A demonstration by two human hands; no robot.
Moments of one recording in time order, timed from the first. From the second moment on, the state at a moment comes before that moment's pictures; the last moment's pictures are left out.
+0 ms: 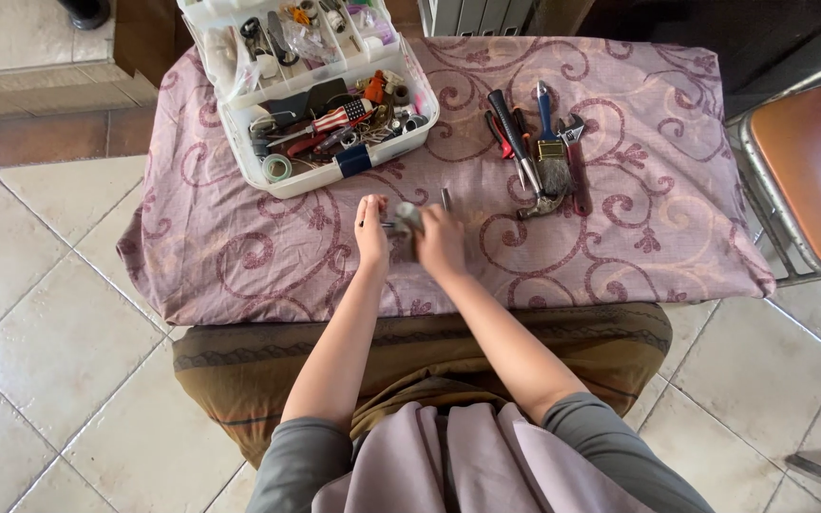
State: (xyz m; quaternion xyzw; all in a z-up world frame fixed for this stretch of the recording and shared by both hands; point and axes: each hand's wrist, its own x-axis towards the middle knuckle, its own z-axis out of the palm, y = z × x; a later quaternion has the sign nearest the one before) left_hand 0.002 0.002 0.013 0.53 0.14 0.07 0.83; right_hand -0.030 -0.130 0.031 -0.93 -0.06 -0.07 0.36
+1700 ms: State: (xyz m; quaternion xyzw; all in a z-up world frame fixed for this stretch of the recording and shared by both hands) left_hand -0.049 0.014 0.021 0.96 -0.11 0.11 0.22; right_hand -0.066 -0.111 0.038 -0.97 -0.01 -0.15 0.18
